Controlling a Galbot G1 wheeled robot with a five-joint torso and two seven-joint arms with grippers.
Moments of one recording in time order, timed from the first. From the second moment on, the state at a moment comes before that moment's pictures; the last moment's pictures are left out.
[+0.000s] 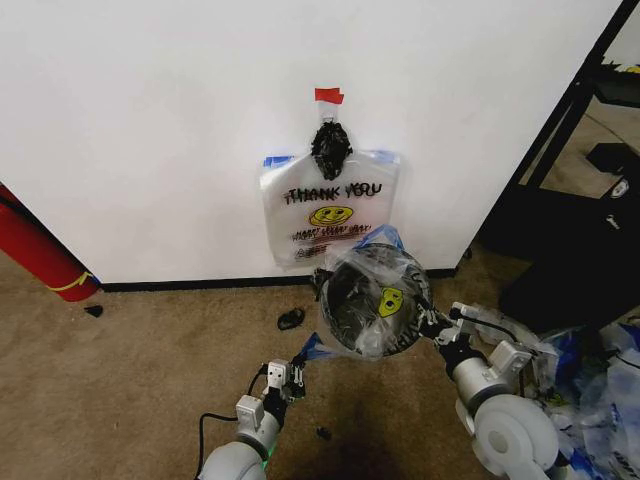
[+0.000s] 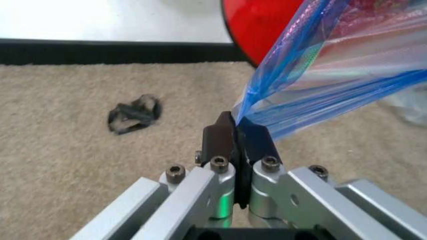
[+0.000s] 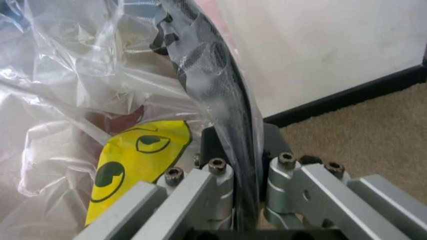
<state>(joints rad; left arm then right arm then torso) 1.37 -1.15 -0.05 -1.80 -0.43 0.00 -0.21 -1.43 1.10 0.40 2.15 0.87 -0.20 0.28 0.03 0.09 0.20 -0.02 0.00</state>
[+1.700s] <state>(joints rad) 1.30 -1.05 -0.13 -2.06 -0.55 -0.15 0.01 -1.31 1.13 0.42 1.77 0.21 0.36 -0.29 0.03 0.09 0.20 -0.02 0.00</state>
